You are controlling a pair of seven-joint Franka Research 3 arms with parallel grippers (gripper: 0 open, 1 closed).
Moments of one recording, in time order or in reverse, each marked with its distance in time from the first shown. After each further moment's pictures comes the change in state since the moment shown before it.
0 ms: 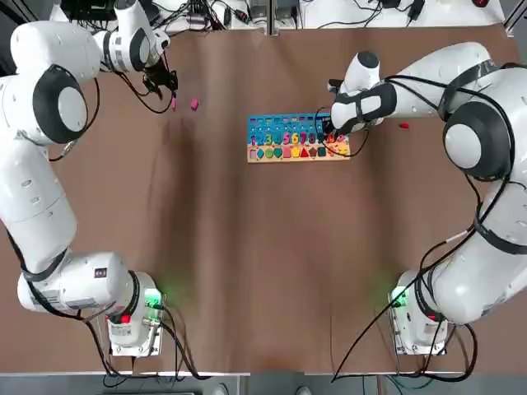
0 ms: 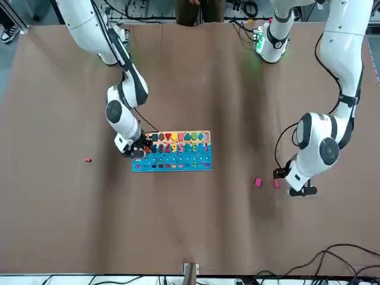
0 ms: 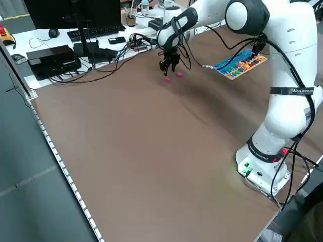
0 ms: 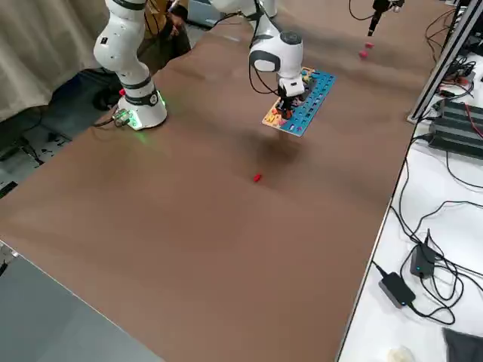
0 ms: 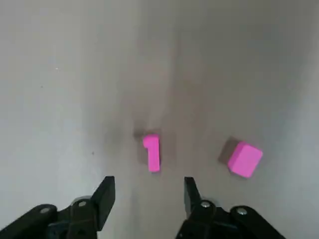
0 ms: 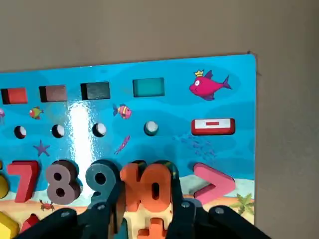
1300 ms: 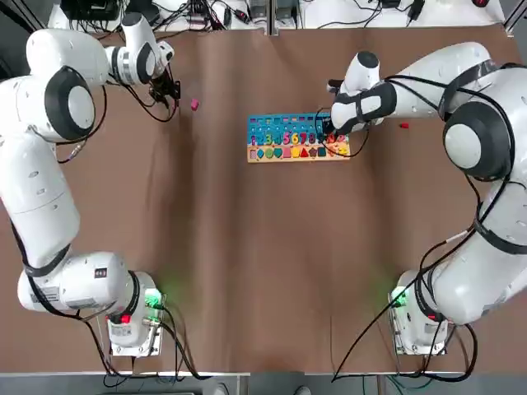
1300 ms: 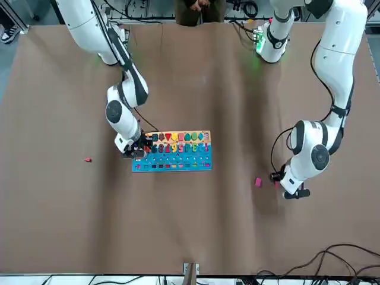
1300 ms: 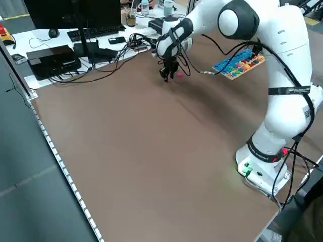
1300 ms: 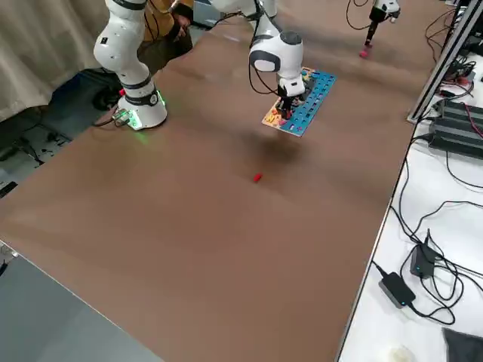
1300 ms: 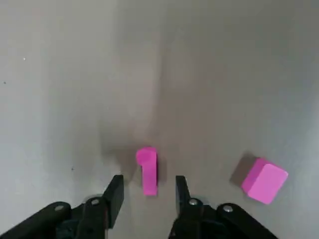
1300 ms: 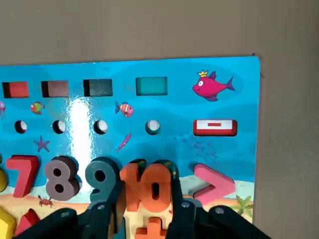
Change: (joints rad) left arm -0.002 0.075 0.003 0.004 0.001 0.073 -0.021; right arm 0.000 0.000 0.000 0.000 0.000 -0.004 -0.036
